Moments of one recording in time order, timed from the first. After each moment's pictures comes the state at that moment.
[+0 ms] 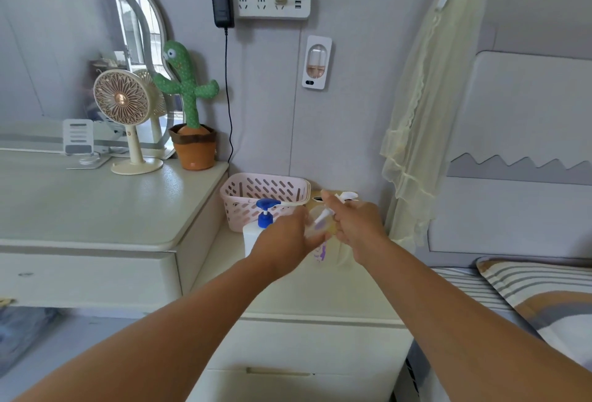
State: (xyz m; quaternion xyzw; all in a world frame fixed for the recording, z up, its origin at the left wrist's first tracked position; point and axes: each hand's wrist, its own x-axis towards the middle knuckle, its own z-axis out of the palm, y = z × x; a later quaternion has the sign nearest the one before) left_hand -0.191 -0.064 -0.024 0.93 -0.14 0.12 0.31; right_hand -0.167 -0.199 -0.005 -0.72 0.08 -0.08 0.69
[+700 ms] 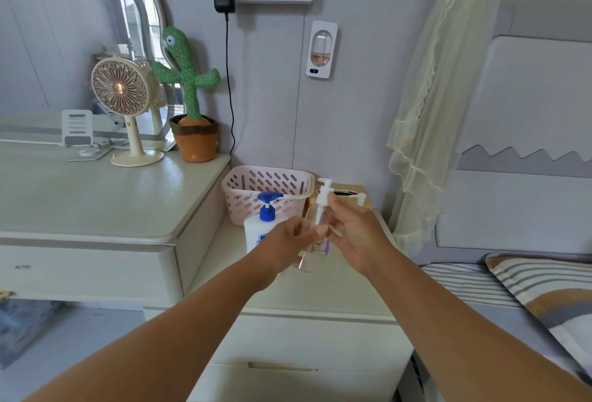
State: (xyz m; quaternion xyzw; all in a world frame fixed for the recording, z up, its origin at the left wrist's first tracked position) left_hand -0.186 -0.057 -0.047 0.76 -0.10 -0.09 0.64; right_hand -0.168 -0.196 -0.029 -0.58 -0.01 0.02 0.81
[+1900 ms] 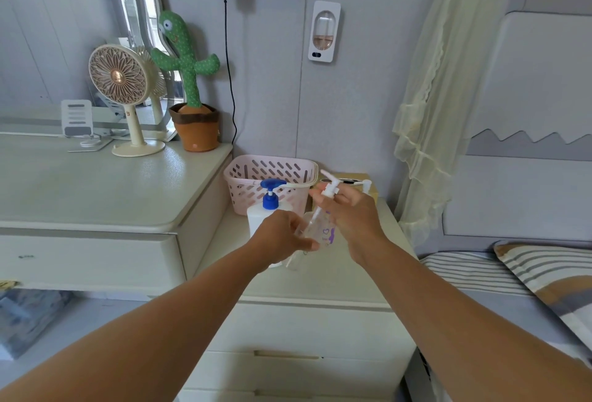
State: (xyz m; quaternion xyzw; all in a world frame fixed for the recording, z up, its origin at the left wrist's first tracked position) left_hand -0.168 -0.050 -0.057 0.90 -0.04 -0.05 0.43; right_hand -0.165 -0.185 -0.038 -0.73 0.00 -0.09 0.68
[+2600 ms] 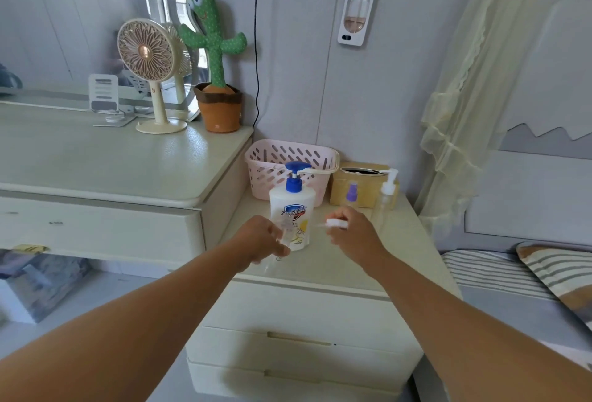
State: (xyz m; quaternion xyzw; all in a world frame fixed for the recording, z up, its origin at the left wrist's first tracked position) left_hand -0.177 0.014 -0.096 0.90 0.07 -0.10 0.43; right_hand -0.144 -0.176 -0.114 -0.88 -0.06 -0.05 0.47
